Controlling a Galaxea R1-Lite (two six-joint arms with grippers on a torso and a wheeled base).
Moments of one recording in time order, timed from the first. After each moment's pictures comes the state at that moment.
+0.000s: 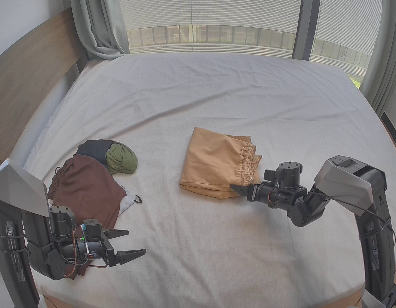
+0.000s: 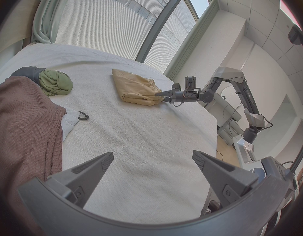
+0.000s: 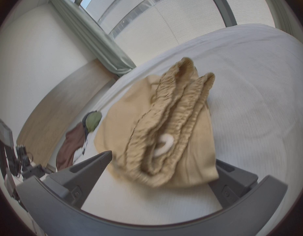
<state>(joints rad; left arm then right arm) -0.06 2.30 -0.17 -1.55 -0.83 0.14 0.32 2.56 -1.15 -0.99 0.31 0.32</state>
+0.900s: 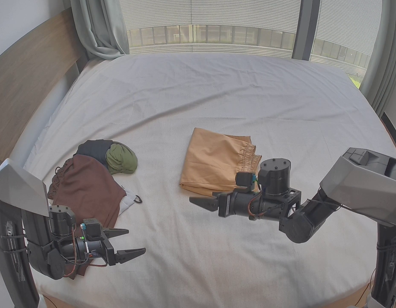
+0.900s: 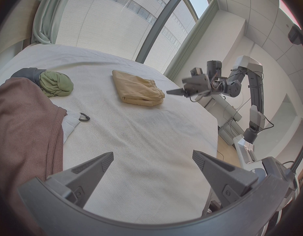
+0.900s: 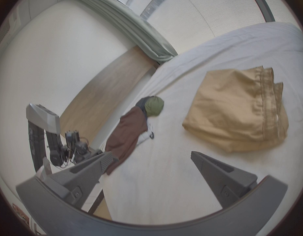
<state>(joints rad) -0.05 2.30 -0.17 -1.55 -0.83 0.14 0.58 2.29 -1.00 -1.02 0.41 0.41</state>
